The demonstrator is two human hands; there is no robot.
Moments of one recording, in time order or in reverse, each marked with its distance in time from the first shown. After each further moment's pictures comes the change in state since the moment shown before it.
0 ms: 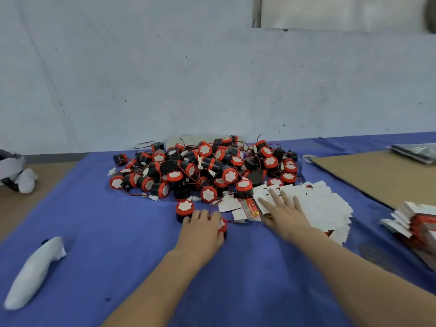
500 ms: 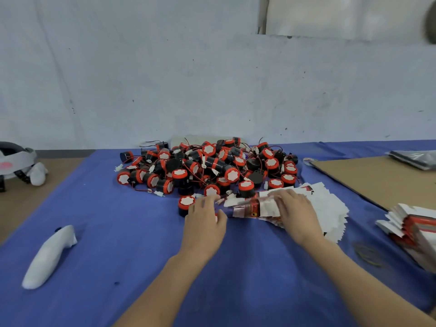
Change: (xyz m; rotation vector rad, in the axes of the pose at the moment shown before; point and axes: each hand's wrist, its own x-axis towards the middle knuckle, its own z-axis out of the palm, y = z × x) left_hand -0.025 0.012 -0.019 -0.631 0.321 -0.141; right_hand -0.049 -0.002 -0.022 0.391 0.536 -0.023
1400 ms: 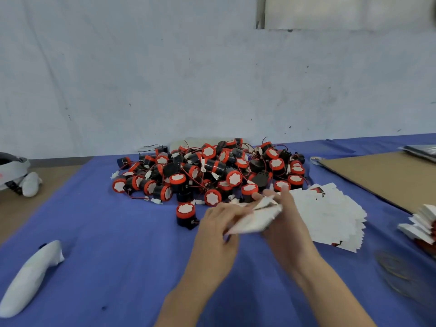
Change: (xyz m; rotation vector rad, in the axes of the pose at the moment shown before) left_hand -0.013 0.017 0.004 -0.432 0.052 0.305; right_hand -0.013 -0.073 0.001 1.711 -0.113 0.576
